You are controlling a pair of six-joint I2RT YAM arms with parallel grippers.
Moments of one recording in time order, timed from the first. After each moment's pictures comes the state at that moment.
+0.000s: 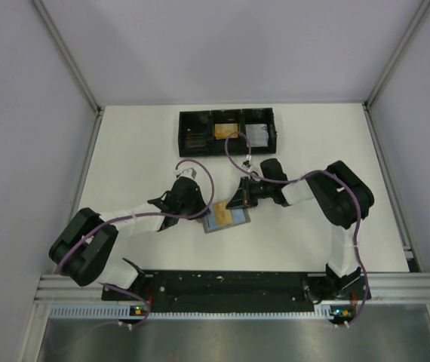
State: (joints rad) left arm -0.63 1.43 0.58 0.05 0.01 -0.79; right arm 0.52 1.97 0.83 0.44 -0.80 0.73
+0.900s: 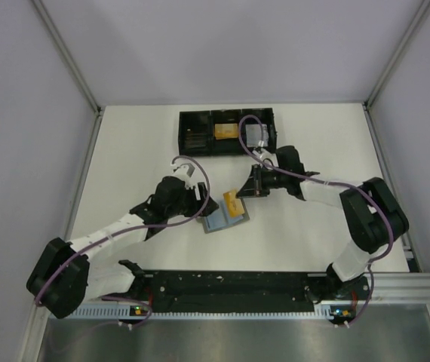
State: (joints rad) left arm -0.61 1.18 0.53 0.05 0.13 -0.65; right arm 0.44 1.68 0.83 0.18 -0.80 0.57
